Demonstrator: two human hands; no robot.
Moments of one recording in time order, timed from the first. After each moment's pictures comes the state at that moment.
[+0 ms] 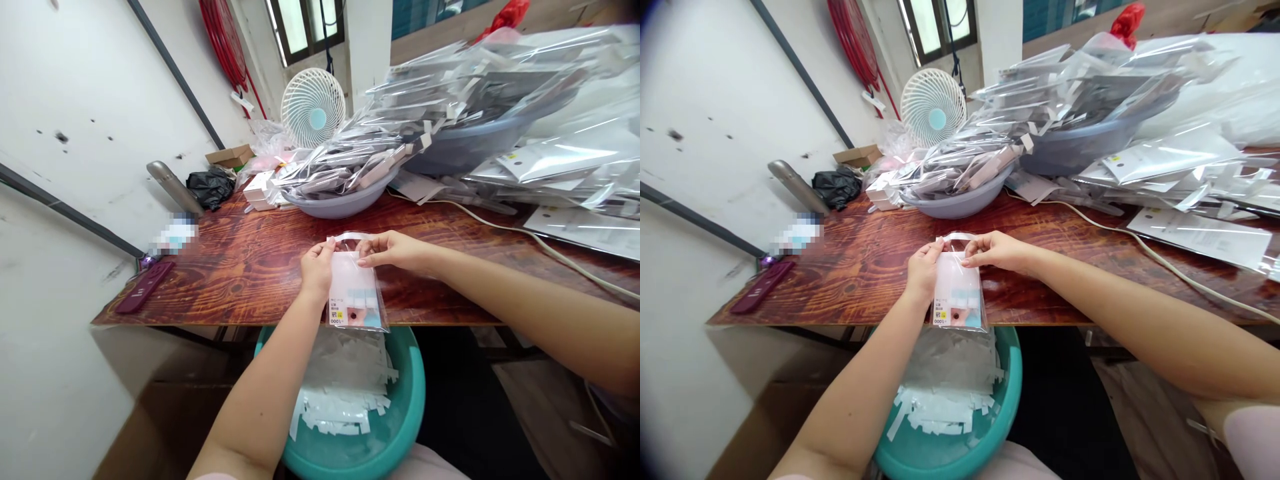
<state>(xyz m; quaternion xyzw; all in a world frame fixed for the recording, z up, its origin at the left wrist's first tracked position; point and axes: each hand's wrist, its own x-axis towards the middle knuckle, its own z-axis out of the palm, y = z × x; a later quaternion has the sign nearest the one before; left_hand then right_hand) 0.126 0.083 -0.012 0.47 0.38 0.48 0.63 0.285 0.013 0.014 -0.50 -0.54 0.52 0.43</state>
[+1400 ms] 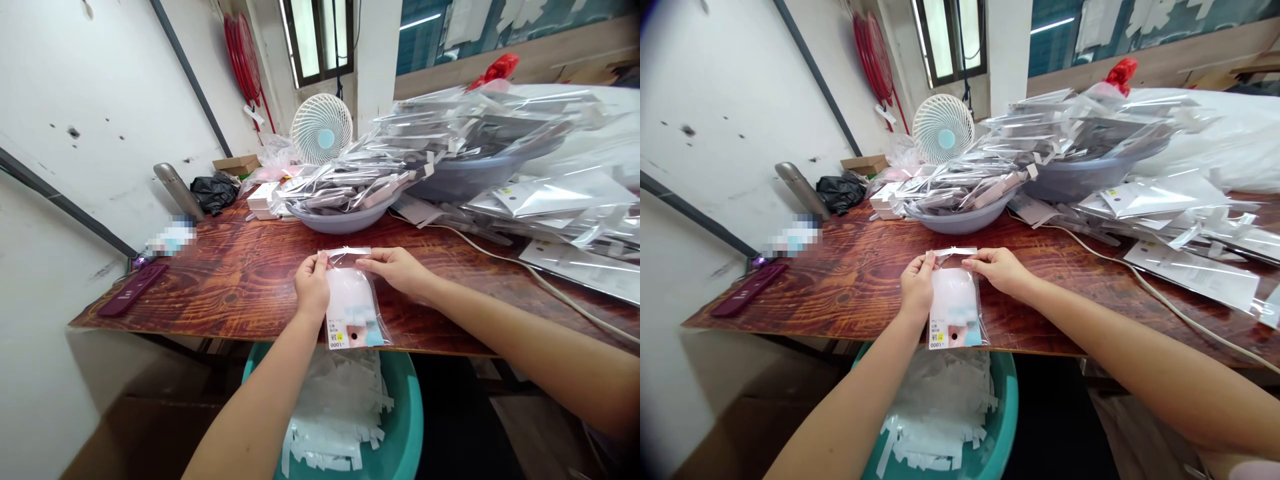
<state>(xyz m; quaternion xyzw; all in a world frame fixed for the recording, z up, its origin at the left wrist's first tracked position) 0.120 0.082 -0.010 0.51 0.39 0.55 0.53 0.276 0.018 0.009 -0.58 -0.49 0.41 0.50</state>
